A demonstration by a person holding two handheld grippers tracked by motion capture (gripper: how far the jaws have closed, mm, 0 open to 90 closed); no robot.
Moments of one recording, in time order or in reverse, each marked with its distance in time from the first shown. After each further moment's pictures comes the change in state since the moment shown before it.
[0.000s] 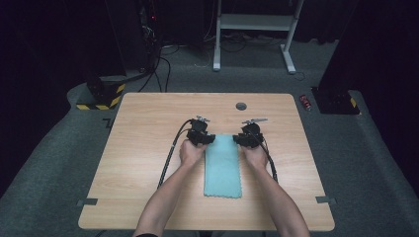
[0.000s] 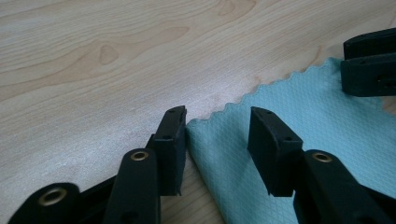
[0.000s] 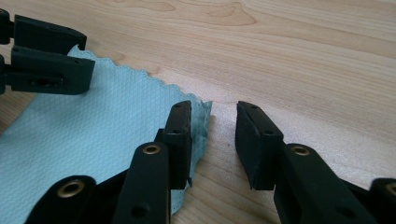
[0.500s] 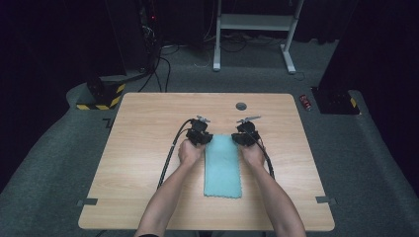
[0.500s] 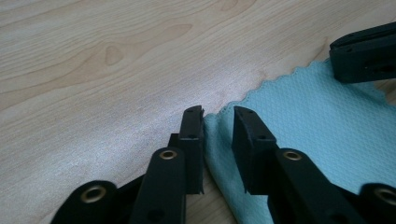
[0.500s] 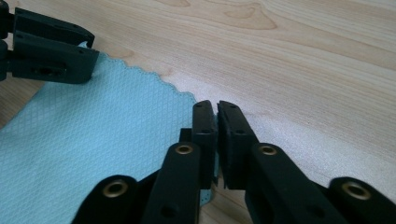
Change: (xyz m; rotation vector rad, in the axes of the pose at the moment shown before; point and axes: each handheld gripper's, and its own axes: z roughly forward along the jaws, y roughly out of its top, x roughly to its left) left arm 0.000 0.001 -0.001 0.020 0.016 0.040; right arm 0.009 0.010 0.008 0.042 -0.008 -0.068
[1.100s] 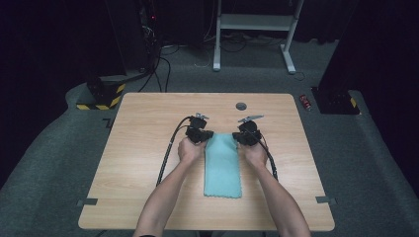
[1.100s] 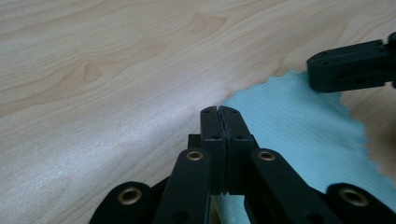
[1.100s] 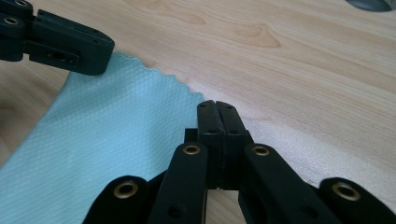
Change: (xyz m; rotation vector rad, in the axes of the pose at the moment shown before) left arm 0.002 0.009 -0.018 -0.043 -0.129 -0.014; right arm 0.004 0.003 -0.019 -0.030 0.028 -0.036
